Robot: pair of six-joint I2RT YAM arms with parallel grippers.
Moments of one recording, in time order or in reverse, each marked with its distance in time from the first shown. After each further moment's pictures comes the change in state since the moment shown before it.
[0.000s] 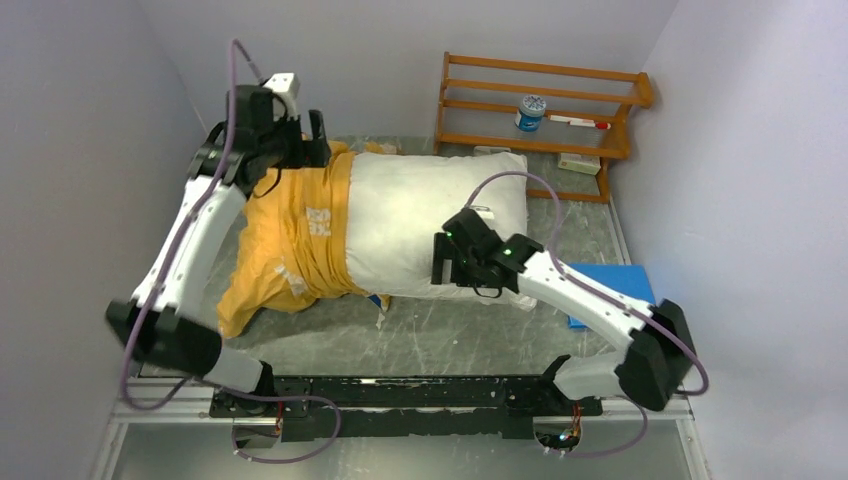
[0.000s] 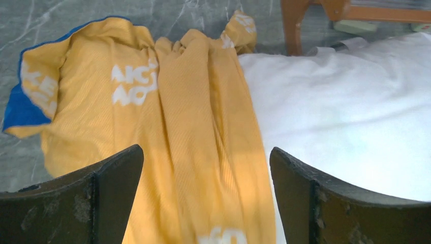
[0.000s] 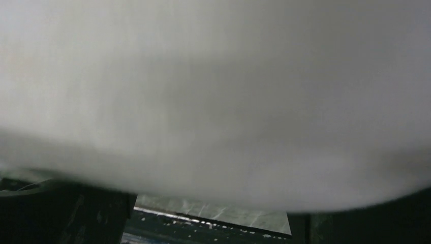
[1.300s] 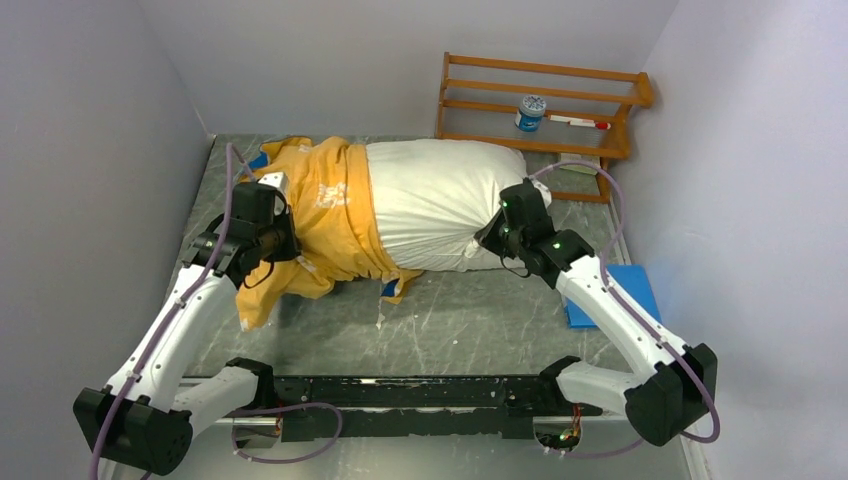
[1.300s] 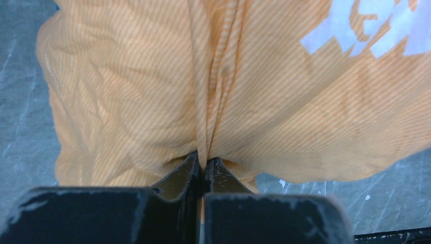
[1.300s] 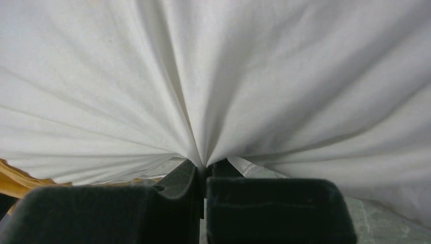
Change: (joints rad) left arm -0.024 -0.525 -0.688 -0.053 -0.097 -0.159; right arm -0.284 -0.114 0.006 0.123 -0.021 0.140
